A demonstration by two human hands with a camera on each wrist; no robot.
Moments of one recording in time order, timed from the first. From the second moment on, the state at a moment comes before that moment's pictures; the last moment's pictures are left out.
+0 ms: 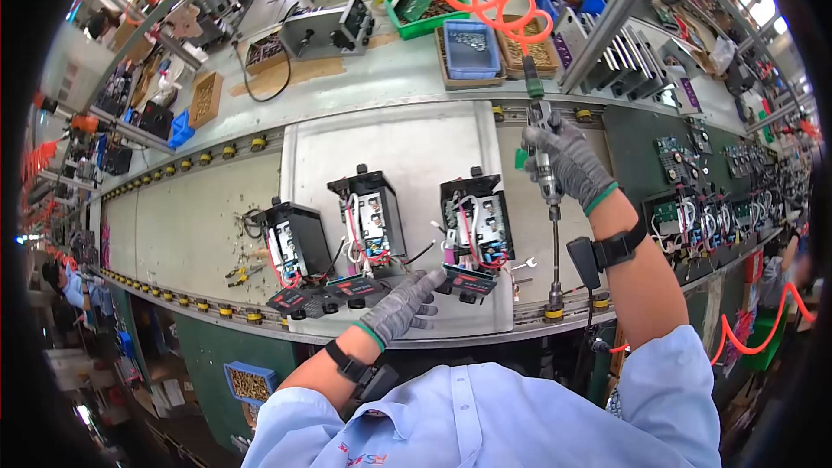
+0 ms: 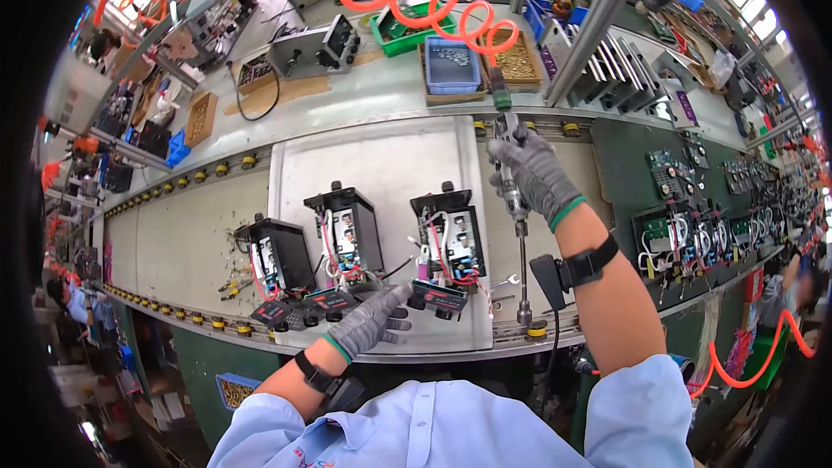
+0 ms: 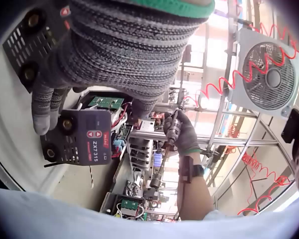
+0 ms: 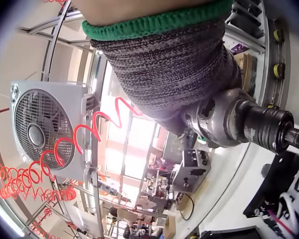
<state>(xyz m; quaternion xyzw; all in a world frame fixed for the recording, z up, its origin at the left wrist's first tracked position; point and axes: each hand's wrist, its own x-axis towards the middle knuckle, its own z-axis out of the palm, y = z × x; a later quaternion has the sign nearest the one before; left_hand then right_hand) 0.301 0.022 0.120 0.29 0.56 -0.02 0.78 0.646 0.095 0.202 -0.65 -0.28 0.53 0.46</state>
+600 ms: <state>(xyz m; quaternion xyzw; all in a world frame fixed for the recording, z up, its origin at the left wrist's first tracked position) 0.313 0.014 0.037 0.16 0.43 0.00 0.89 0.673 0.014 -0.027 -0.57 0.12 0.46 0.66</state>
